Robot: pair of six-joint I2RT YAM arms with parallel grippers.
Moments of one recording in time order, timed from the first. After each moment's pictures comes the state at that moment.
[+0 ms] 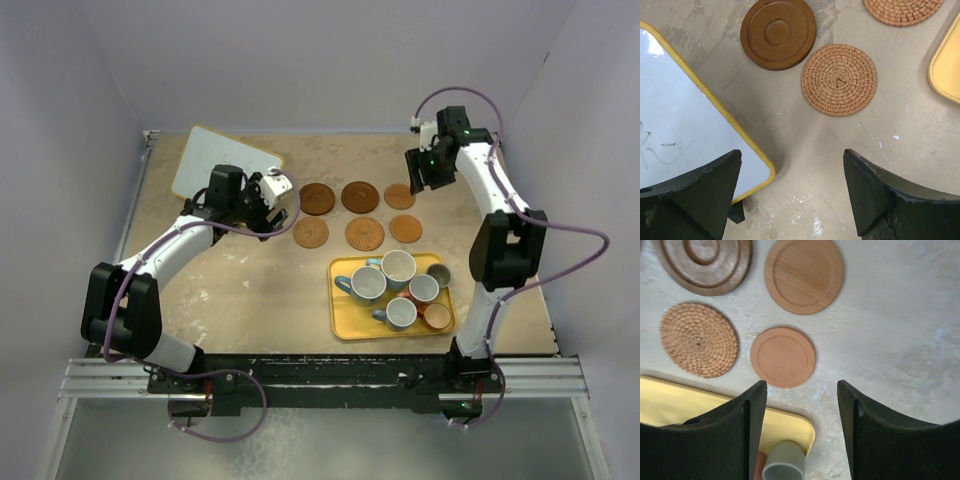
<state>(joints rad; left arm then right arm) -0.30 1.49 1.01 -0.20 0.42 0.55 0.07 2.03 1.82 -0.96 -0.13 -0.21</state>
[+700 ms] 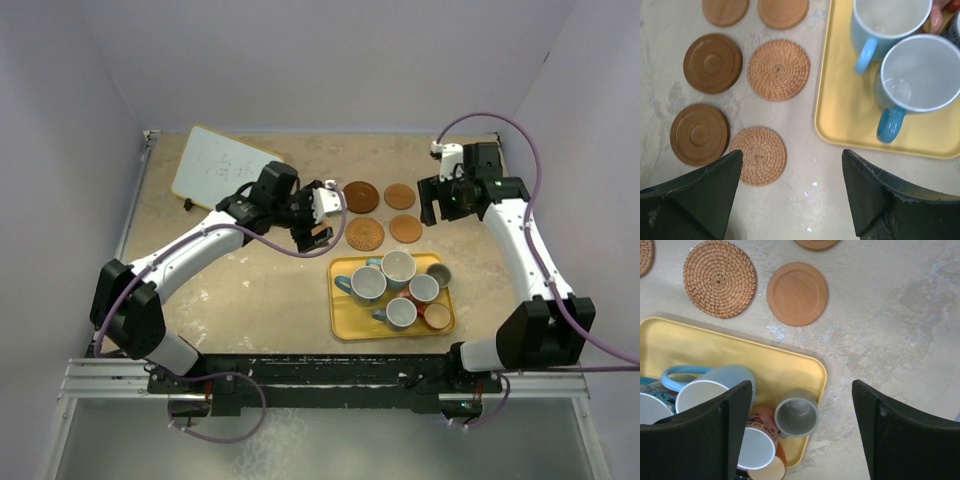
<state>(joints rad) -0.62 1.51 1.22 -0.41 0.48 0.58 0.06 1.42 1.34 -0.87 -0.14 -0.21</state>
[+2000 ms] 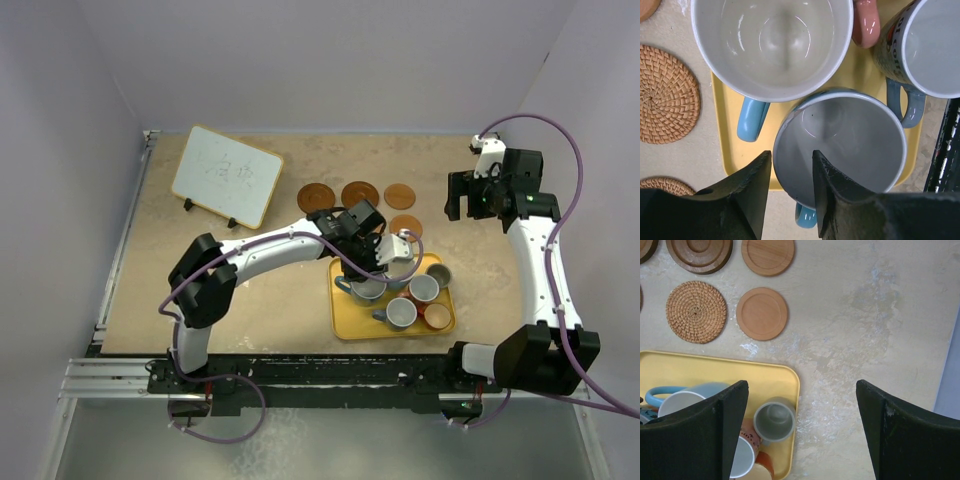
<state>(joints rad) -0.98 1.94 1.58 -0.67 0.27 0.45 -0.14 1.28 1.27 -0.77 -0.20 -0.21</state>
